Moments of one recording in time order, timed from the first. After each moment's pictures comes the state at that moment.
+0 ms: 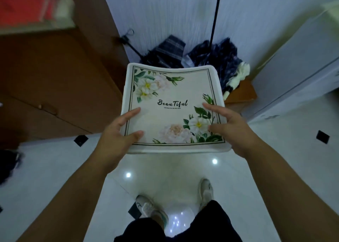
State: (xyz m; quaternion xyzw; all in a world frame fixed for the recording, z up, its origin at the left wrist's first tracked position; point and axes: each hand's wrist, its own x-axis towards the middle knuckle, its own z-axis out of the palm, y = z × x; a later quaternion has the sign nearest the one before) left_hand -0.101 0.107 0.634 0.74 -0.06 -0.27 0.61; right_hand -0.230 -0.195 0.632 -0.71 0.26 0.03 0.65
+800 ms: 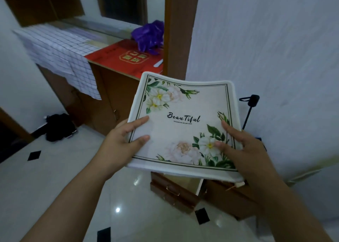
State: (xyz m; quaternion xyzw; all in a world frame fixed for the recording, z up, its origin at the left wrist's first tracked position) left_hand -0.232 0.082 0.813 0.80 -0.01 0.09 0.59; right_hand -0.214 -0.250 0.822 -0.85 -0.03 -0.04 0.53
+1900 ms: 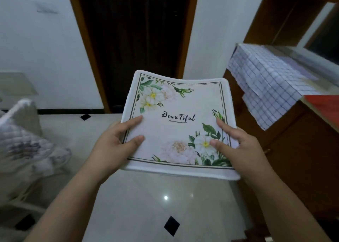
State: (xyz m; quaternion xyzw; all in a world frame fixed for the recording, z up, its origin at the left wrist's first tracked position) left_hand -0.592 0.474 0.824 0.70 0.39 0.36 0.49; right_hand -0.302 0.310 0.846 -0.72 -0.41 0.25 0.50
